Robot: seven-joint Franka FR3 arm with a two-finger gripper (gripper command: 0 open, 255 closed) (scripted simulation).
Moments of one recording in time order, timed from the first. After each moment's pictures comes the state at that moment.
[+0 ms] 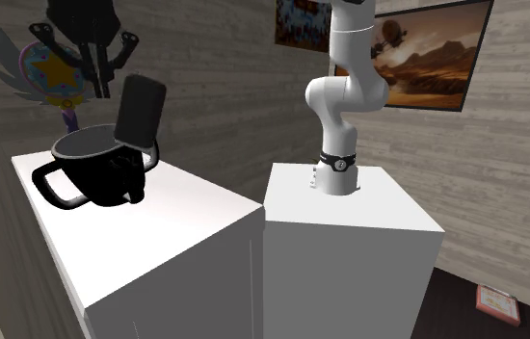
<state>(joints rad) -0.26 0.38 -0.67 -1.40 0.22 1.72 -1.65</state>
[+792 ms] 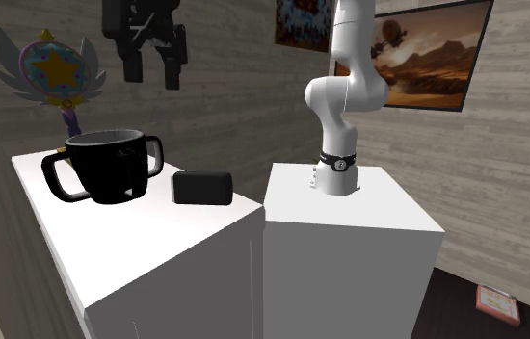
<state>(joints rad) -0.13 0.02 -0.56 -1.83 0.07 1.98 -2.24</state>
